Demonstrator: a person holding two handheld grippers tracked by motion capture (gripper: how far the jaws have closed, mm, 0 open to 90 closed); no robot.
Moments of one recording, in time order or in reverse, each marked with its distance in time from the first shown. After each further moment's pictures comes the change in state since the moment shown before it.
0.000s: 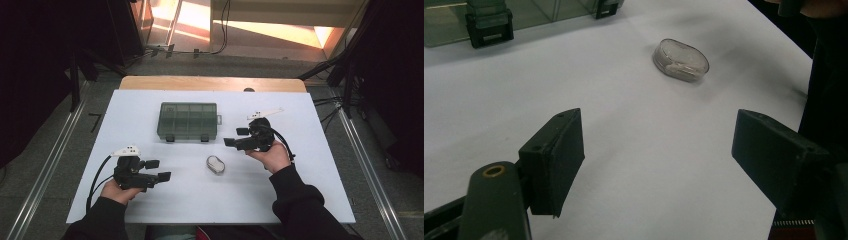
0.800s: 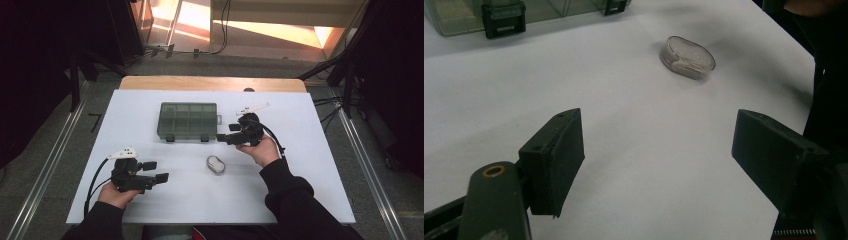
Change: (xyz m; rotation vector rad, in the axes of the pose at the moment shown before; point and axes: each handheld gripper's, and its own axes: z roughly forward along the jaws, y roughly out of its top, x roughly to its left) left arm 0.001 -0.007 -0.004 -0.012 0.021 -0.017; right arm -0.003 0.016 0.031 0.028 -0.025 -0.013
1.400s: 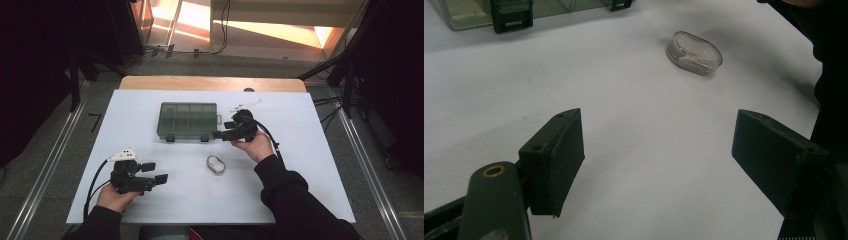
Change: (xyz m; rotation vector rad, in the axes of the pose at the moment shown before) left arm -0.001 -0.004 -0.002 0.002 0.027 0.004; right arm -0.004 0.011 0.018 0.032 -0.005 -0.010
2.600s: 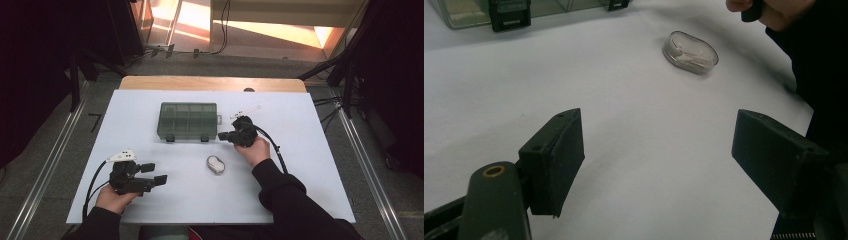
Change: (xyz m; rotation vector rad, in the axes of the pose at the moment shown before) left arm -0.001 -0.001 -0.002 -0.003 -0.009 0.001; right arm -0.010 -0.020 0.015 0.051 0.000 0.016
